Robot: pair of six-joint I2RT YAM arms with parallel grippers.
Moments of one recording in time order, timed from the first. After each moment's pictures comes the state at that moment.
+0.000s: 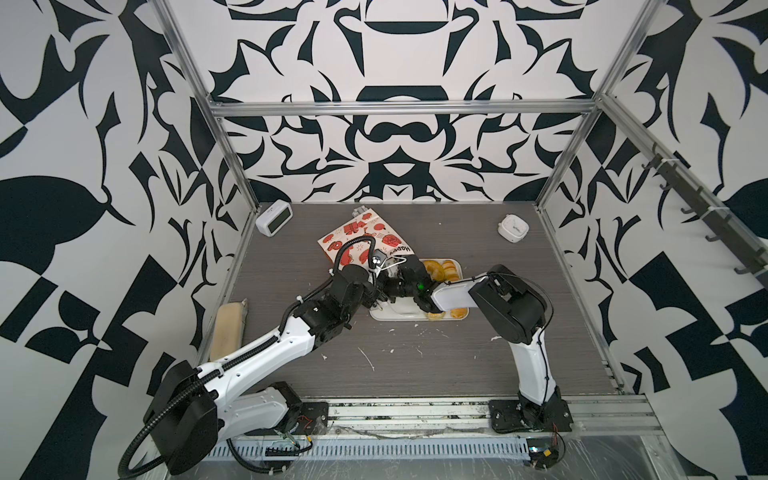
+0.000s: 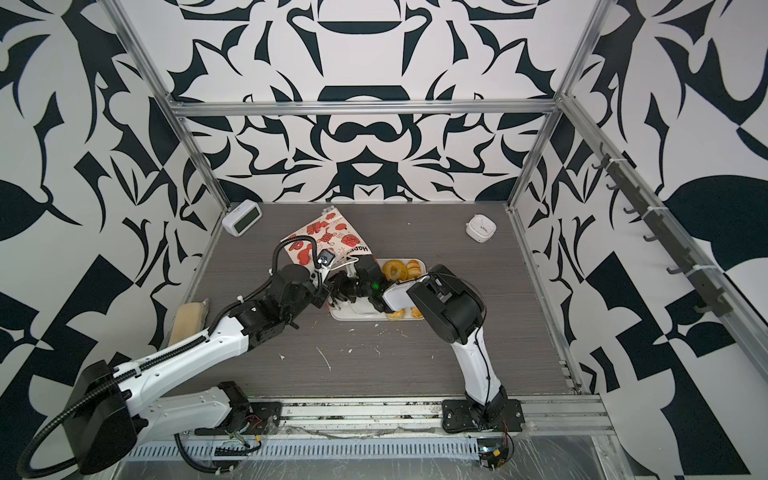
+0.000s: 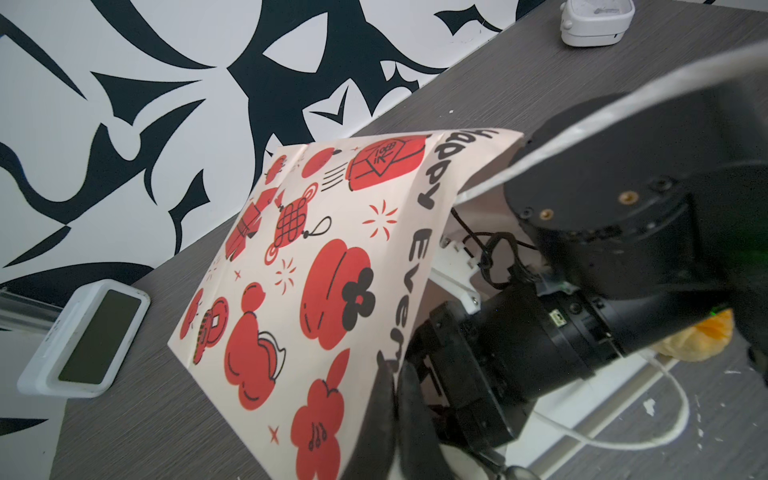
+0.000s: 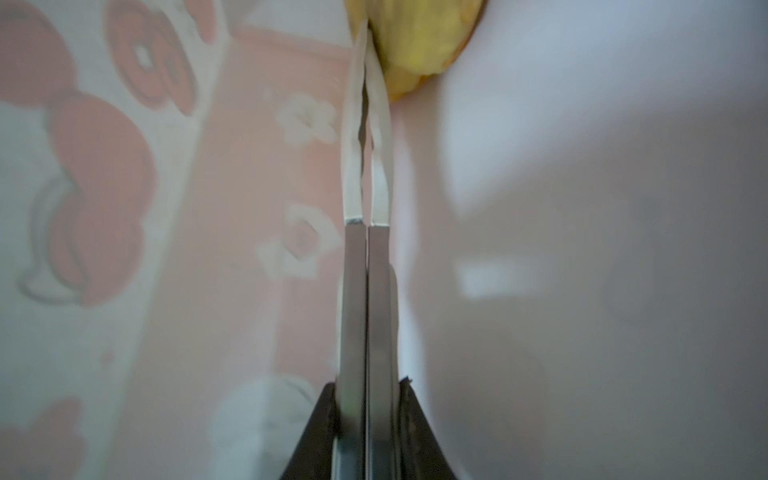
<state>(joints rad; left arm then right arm) -0.79 1.15 0.75 -0.07 -0.32 0.16 0.73 2.09 1.08 0.61 -0.58 1.17</state>
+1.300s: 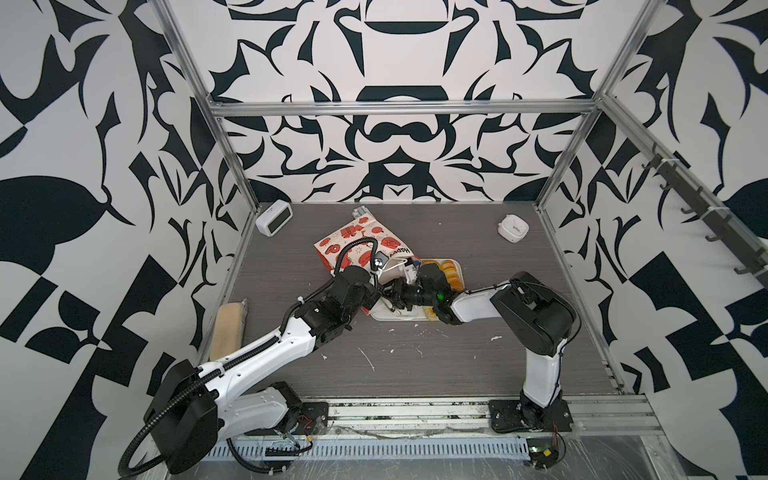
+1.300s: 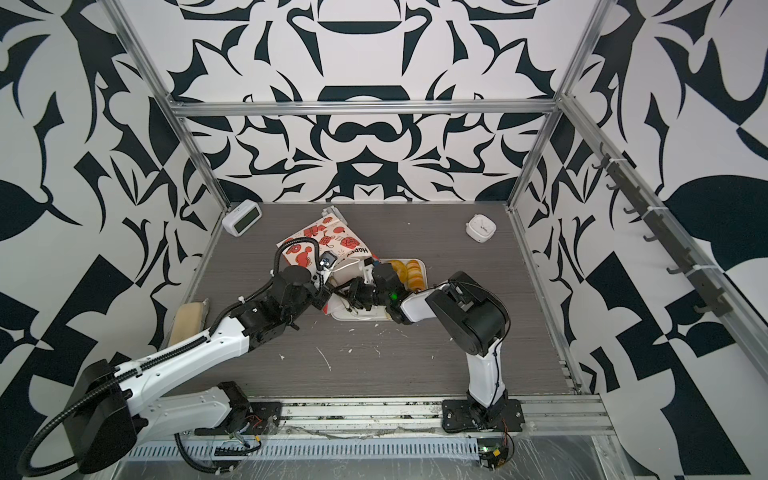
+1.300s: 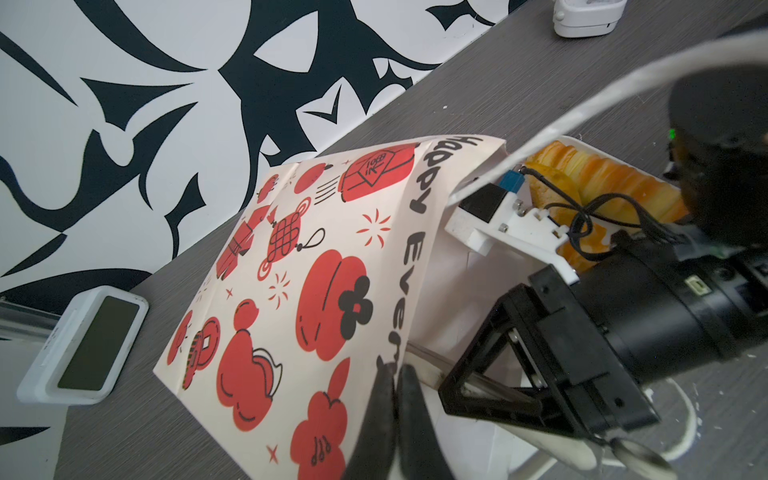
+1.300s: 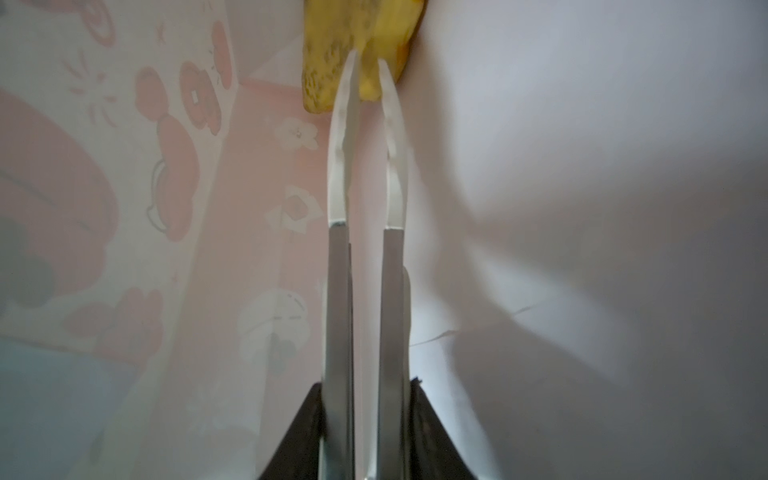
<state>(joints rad) -0.79 1.15 0.74 -0.07 -0.32 0.18 0.69 1.93 0.85 0.68 -0.56 1.21</state>
